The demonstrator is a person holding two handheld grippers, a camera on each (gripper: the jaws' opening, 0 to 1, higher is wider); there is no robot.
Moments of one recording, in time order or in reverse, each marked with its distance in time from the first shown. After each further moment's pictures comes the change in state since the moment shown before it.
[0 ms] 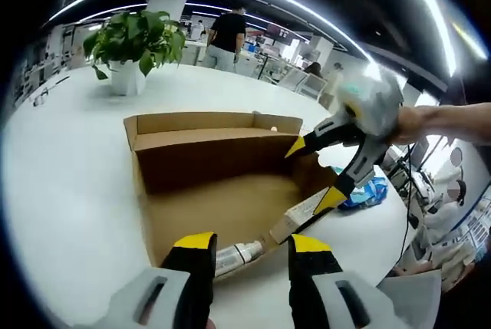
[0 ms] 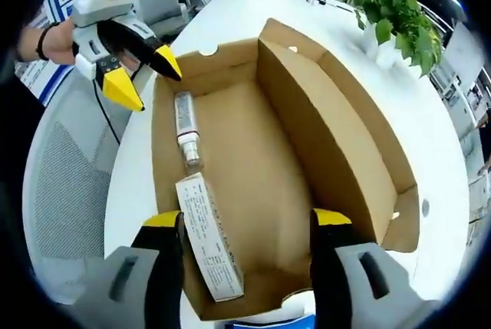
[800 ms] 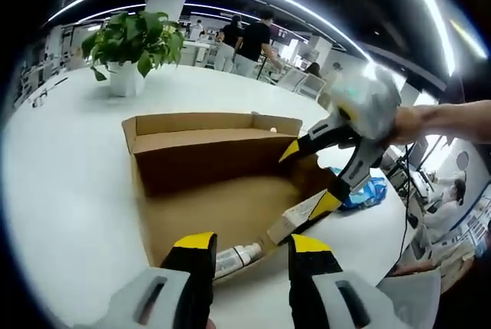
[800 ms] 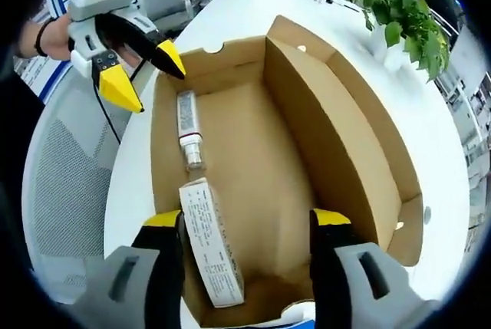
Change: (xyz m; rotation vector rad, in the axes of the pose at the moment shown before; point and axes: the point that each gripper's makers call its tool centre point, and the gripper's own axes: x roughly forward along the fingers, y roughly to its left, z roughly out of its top) left arm 0.003 0.001 0.003 0.004 0.001 -0.006; right arm 0.003 0.002 0.006 -0.016 0.008 0.012
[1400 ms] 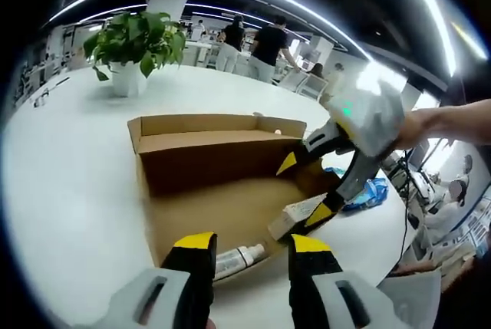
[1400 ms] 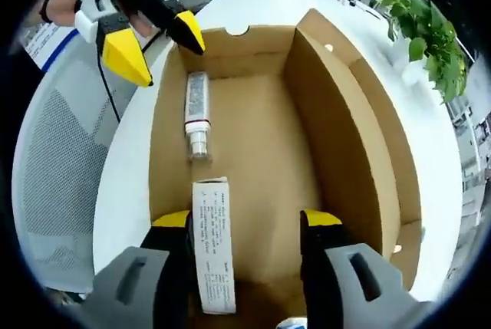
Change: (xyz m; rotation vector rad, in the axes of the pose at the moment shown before) left arm -0.002 0.003 0.000 -0.005 -0.004 0.011; right arm 0.020 0.012 -0.005 -0.135 0.090 -0.002
